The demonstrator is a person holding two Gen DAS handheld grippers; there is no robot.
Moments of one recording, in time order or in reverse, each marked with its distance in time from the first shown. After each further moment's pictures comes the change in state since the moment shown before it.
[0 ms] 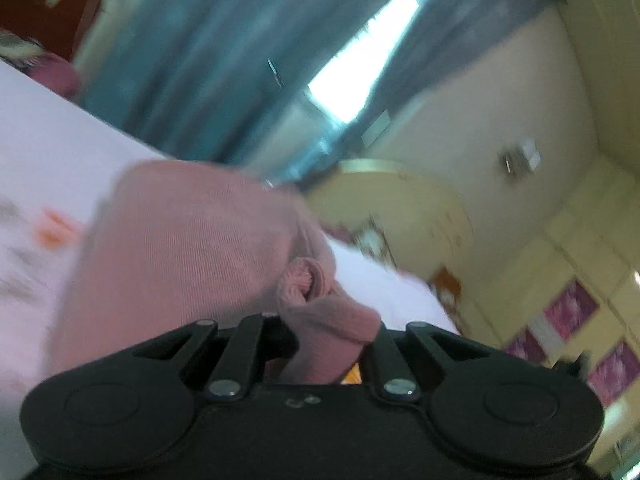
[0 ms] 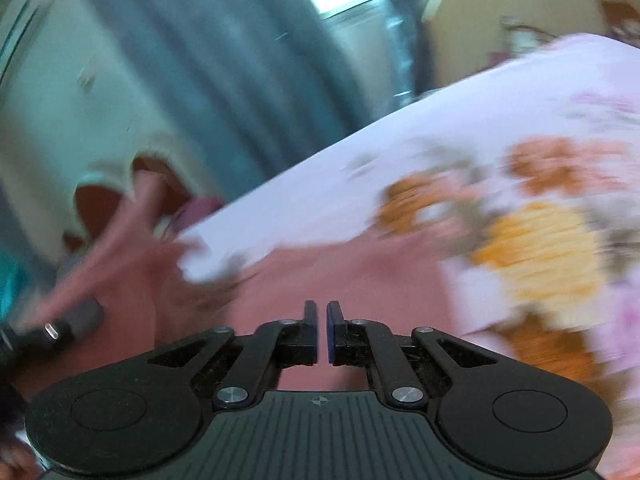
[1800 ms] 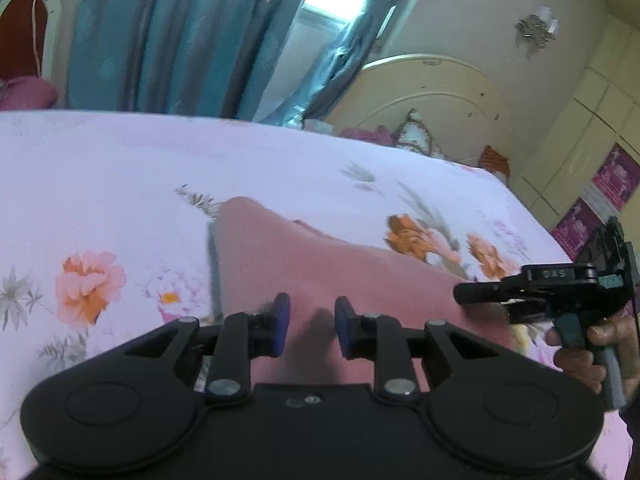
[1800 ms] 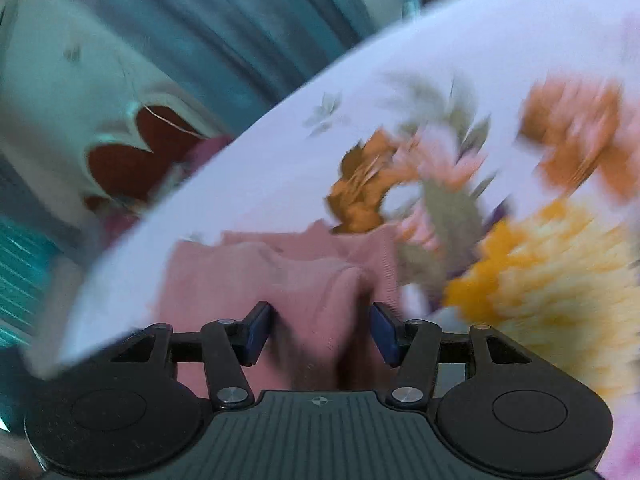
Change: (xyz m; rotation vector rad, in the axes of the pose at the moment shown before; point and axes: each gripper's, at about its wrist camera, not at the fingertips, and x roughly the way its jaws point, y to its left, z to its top) left arm 0.060 0.086 0.050 0.263 0.275 0.152; right arm 0.128 -0.060 0.051 0.101 0.323 0.172
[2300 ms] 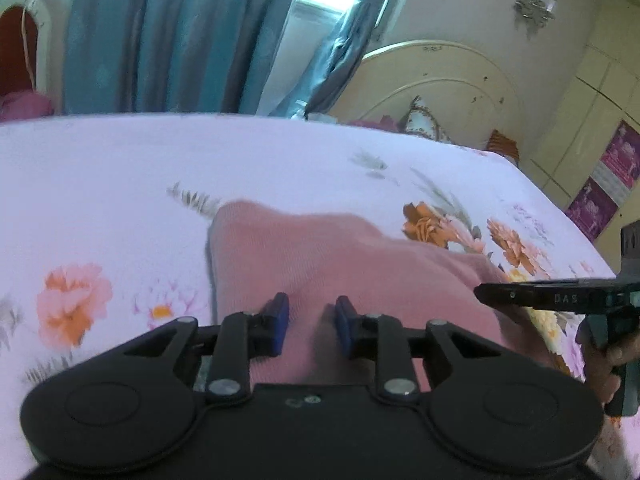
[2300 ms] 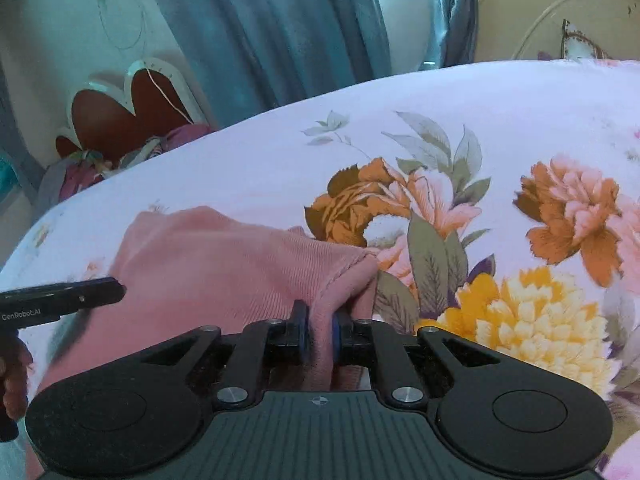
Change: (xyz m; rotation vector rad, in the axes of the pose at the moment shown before) left arm 0.030 -0.007 -0.001 0.090 -0.006 0.036; right arm 0.015 0.030 -0.017 -0.420 -0.131 -0.249
